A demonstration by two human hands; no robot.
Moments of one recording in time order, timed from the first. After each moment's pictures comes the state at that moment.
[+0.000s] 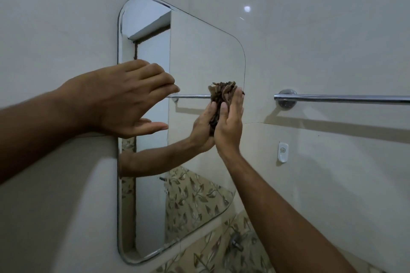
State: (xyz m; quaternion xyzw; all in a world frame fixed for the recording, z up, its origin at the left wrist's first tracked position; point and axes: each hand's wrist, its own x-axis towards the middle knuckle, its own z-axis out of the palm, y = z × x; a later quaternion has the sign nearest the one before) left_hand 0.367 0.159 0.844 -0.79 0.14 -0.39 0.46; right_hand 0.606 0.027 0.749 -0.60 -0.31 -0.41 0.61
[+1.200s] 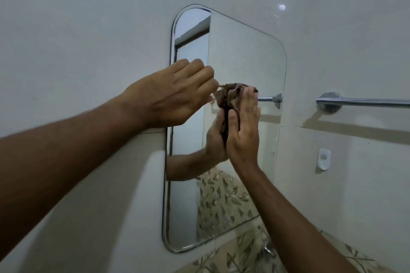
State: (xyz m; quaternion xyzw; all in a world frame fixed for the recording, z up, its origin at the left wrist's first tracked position) left_hand 0.358 0.156 0.840 -0.77 0.11 -0.43 0.46; right_hand 0.539 0.053 0.735 -0.59 -0.41 -0.44 0.54
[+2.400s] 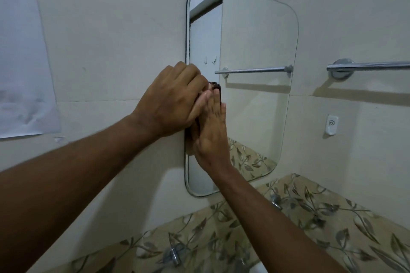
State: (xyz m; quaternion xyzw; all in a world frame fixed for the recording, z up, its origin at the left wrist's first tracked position) left_hand 0.317 0.145 0.765 -0.80 0.07 -0.53 0.27; right_hand 0.434 0.079 0.668 -0.59 -0.51 -0.40 0.48
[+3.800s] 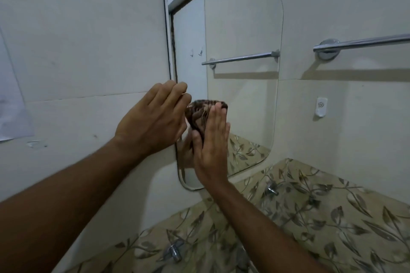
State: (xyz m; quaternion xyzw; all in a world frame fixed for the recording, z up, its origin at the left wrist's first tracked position) left_hand 0.319 0.157 0.717 -0.81 -0.02 -0.42 0.41; right_hand 0.446 0.078 0.605 -0.65 -0.40 -0.39 0.52
